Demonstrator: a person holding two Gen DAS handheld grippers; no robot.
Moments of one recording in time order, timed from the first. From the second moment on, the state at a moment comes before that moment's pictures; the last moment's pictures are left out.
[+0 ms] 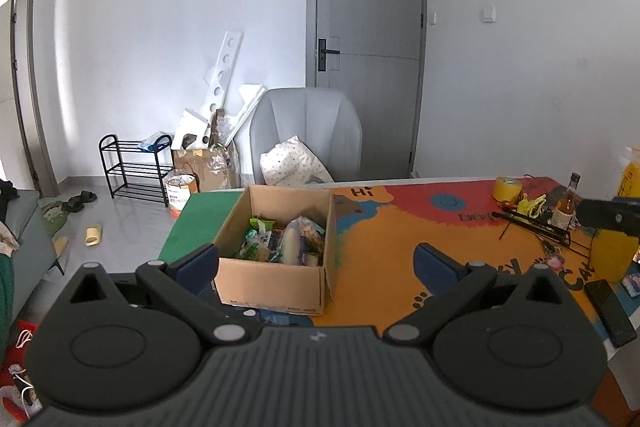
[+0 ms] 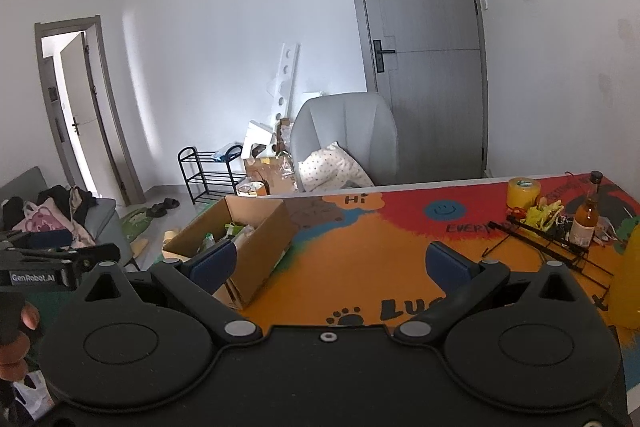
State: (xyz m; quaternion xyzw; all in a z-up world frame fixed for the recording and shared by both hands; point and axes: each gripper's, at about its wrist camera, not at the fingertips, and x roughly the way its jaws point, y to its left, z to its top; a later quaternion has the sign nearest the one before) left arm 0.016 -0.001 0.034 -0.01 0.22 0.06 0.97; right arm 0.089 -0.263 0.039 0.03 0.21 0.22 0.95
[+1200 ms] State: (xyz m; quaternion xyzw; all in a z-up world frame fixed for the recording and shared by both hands) left arm 0.019 -0.003 0.029 -0.01 0.24 0.03 0.97; right arm 0.085 -0.261 0.034 0.03 0.21 0.22 0.95
